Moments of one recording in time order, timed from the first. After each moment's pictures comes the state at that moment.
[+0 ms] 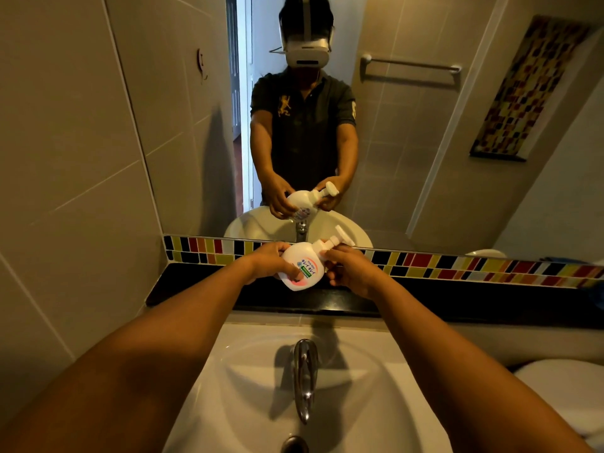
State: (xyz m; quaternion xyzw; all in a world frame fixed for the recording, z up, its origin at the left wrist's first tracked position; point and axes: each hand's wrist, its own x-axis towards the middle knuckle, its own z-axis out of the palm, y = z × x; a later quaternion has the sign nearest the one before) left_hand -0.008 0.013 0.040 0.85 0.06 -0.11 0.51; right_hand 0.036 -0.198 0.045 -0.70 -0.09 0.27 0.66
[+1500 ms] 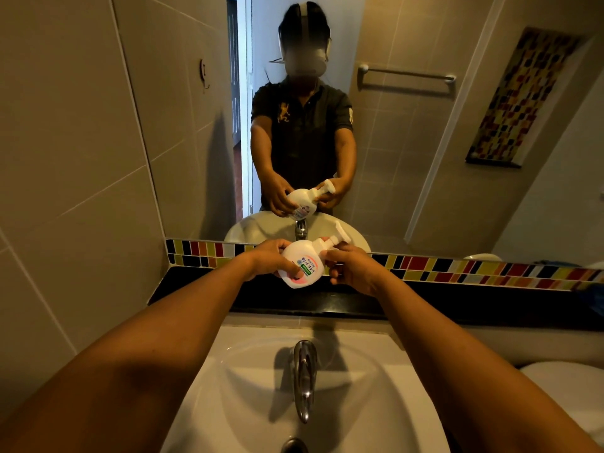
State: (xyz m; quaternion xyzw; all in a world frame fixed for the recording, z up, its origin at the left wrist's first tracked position) left_hand -0.012 0.013 0.056 0.86 0.04 -0.10 0.50; right_hand 0.030 -0.205 0.061 -0.70 -0.11 0.27 0.65
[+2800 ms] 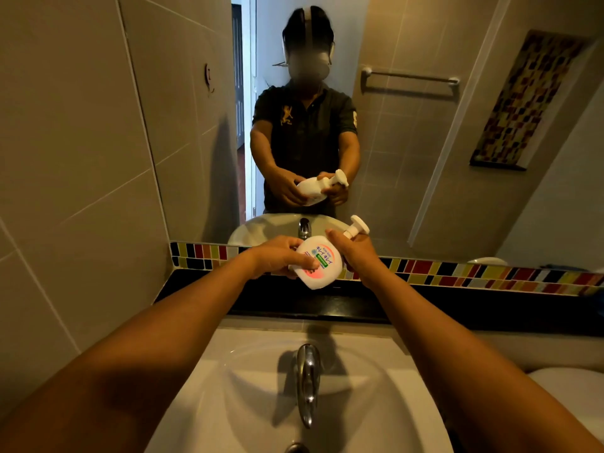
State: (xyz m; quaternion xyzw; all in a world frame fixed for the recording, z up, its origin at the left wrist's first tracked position) left_hand -0.029 -0.003 0.089 0.82 0.01 -0.12 0.56; right_hand 0.032 -0.186 0.079 -0.76 -0.11 0.07 0.64
